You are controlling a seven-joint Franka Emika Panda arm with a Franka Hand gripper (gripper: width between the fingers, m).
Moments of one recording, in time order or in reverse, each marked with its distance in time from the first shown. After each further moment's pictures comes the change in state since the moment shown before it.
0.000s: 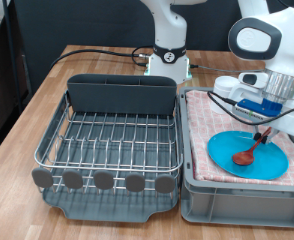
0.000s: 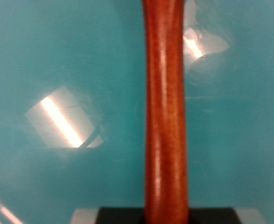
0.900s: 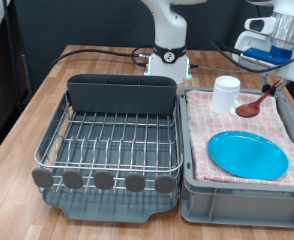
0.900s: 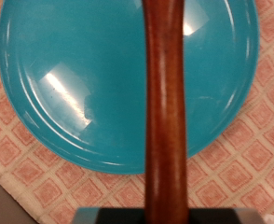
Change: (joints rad) arm -0.026 -0.305 0.042 -0.052 0.491 -0.209 -0.335
